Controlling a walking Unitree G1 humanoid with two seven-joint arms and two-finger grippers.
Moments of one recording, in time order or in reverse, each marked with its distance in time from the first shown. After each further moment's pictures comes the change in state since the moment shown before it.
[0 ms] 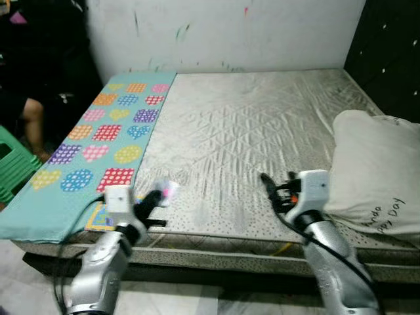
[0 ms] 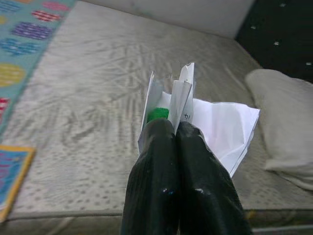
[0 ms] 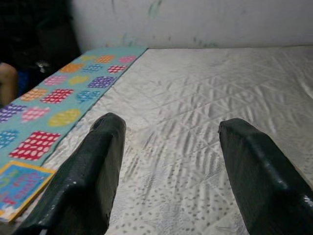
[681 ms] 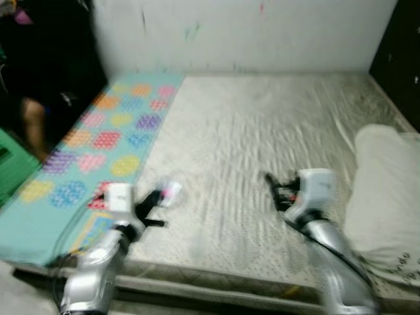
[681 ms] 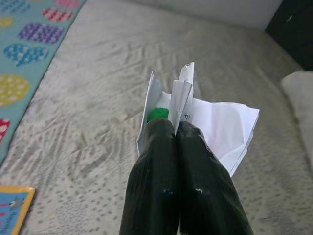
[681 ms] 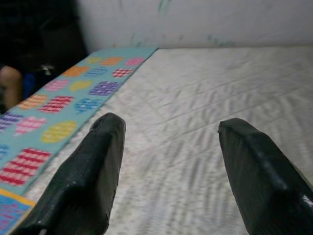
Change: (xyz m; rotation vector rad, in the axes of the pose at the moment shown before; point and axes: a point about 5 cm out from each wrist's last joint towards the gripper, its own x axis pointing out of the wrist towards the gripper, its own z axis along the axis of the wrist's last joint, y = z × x) left arm -0.006 0.012 0.001 0.034 0.031 0.036; right arm 0.003 0.013 0.000 0.014 -0.010 0.033
